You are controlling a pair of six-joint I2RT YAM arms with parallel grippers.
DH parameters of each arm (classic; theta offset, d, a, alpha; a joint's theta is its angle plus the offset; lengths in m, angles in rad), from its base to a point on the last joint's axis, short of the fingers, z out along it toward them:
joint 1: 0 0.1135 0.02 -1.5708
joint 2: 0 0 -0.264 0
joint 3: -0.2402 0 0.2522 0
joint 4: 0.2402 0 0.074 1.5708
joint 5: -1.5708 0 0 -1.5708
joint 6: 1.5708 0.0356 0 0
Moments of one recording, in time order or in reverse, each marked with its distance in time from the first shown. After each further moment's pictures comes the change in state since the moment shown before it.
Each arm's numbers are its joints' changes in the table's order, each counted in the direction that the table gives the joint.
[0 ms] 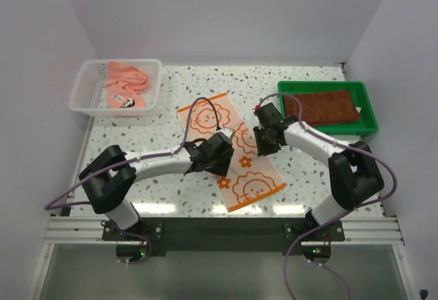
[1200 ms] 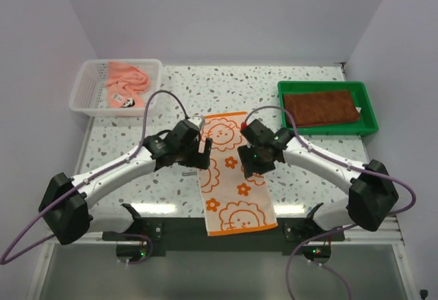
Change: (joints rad) left arm 0.119 -0.336 0.077 0.271 -0.074 0.016; right arm 0.277 -0.190 0.083 0.218 0.060 0.176
